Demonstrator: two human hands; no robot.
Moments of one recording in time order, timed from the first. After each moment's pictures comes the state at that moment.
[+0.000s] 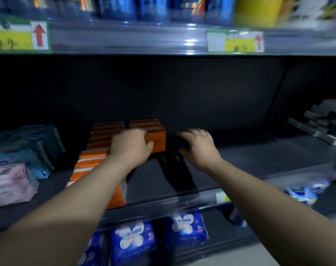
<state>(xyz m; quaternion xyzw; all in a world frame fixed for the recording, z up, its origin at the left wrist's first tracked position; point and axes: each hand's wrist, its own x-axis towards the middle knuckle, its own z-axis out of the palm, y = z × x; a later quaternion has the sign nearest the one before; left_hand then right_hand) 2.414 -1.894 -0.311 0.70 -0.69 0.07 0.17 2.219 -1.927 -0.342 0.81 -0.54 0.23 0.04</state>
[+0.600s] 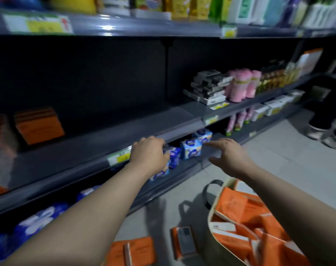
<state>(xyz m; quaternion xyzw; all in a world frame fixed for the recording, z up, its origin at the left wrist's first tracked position) 2.105 -1.759 -0.348 0.51 -0.85 -0.02 0.14 1.880 -1.687 -0.362 0.64 -0.75 0.16 0.00</state>
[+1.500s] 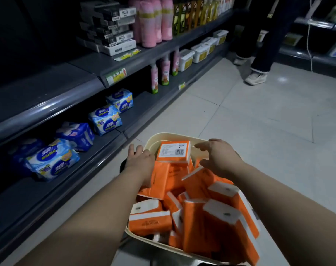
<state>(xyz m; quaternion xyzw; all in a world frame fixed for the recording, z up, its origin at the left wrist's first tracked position) 1.849 -1.725 -0.533 0.28 -0.94 0.04 -0.20 1.691 -1.566 -0.473 0.49 -0.87 0.05 -0.10</state>
